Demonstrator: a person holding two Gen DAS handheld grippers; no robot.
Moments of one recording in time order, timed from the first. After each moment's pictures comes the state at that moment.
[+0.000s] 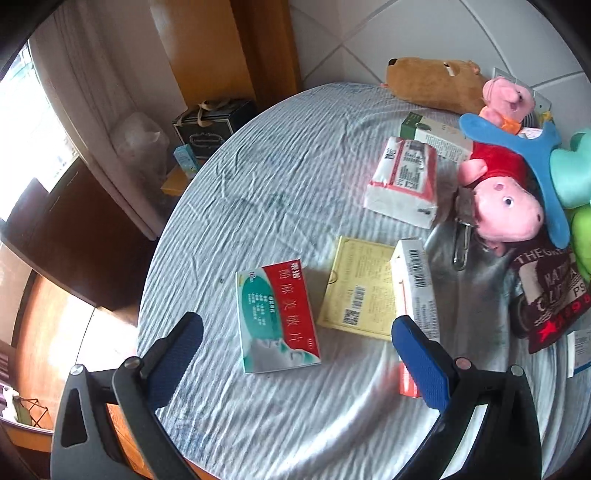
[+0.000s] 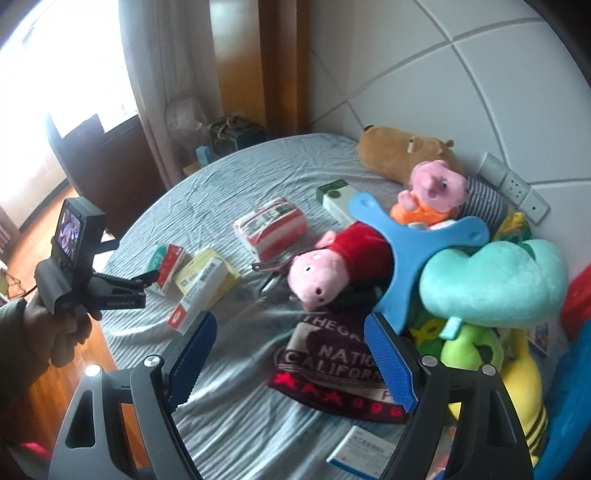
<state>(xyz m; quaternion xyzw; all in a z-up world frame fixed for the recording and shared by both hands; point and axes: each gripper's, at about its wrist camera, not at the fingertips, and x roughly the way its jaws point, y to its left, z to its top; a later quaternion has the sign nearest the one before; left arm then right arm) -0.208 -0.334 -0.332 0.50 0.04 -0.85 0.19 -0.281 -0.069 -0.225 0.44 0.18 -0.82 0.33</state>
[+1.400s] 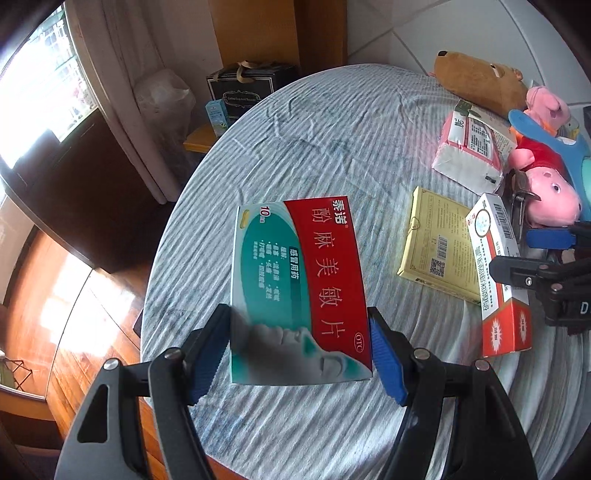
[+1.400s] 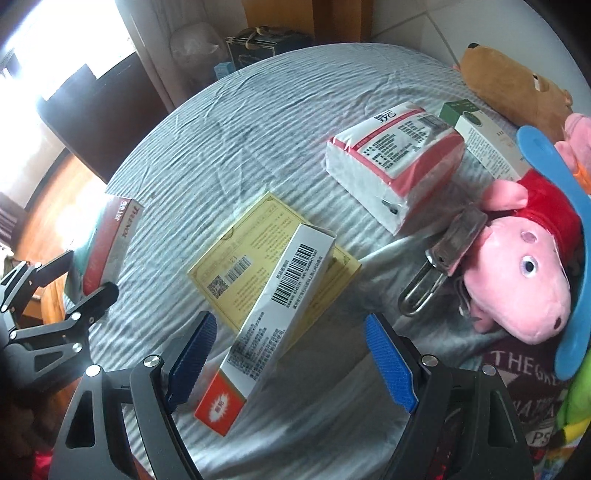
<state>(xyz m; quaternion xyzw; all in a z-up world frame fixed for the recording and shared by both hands) -0.156 -0.392 -0.380 0.50 0.09 -0.83 0.21 -0.300 -0.245 -0.410 0.55 0.19 -0.74 0.33</state>
